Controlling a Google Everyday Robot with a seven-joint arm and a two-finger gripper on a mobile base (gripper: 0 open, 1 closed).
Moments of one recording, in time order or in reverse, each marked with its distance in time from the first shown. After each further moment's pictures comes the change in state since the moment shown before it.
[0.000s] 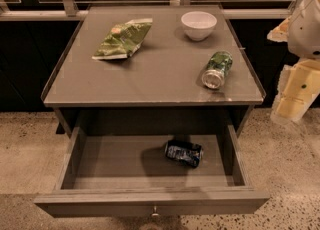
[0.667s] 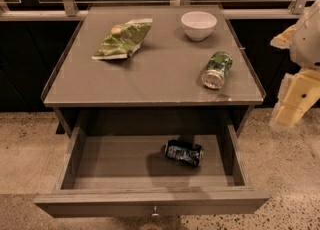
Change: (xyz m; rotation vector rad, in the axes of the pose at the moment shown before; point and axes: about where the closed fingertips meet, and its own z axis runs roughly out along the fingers) arm 0.005 0.006 0.008 0.014 -0.018 0.028
